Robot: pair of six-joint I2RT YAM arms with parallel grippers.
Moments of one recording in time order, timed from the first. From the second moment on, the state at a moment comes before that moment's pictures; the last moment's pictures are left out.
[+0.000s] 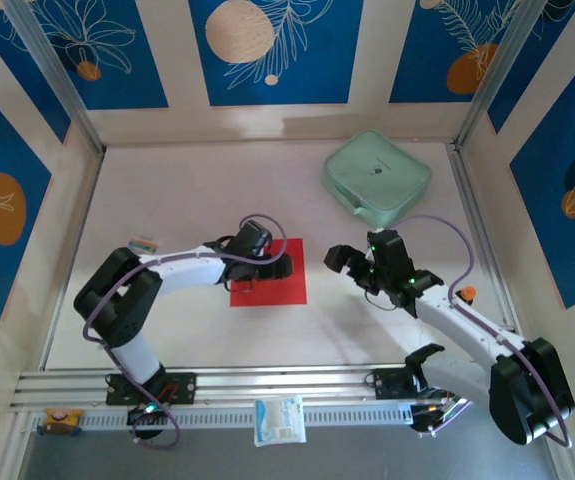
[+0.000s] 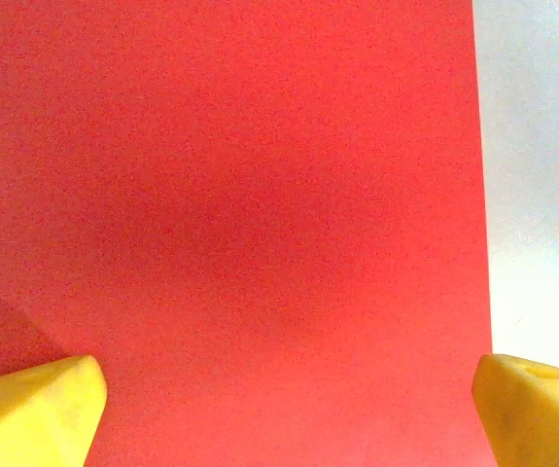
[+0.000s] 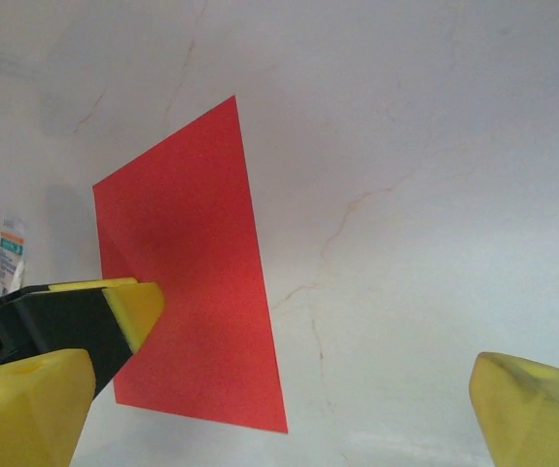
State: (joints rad) left arm -0.73 1.69 0.91 -0.23 0.05 -0.73; right arm 0.44 1.01 0.49 -0.24 -0.19 0.88
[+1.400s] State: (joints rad) left arm -0.83 1.87 1.36 -0.76 -0.11 -0.57; right arm 0.34 1.18 0.60 -0.38 -0.37 0.80
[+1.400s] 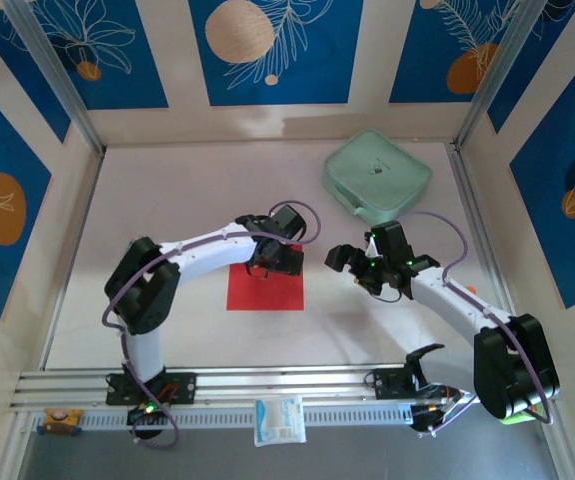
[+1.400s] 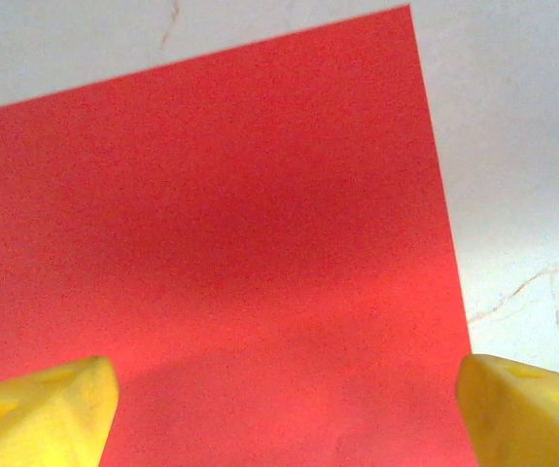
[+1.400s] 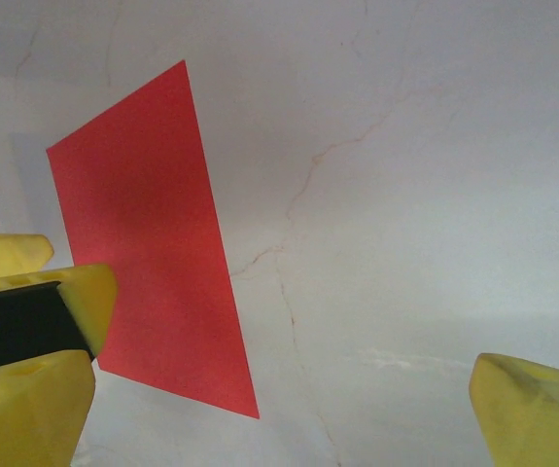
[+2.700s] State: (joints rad) left arm -0.75 2.03 1.48 -0.97 -0.02 -0.63; right arm 0.35 1.21 0.67 -0.48 -0.36 0.79
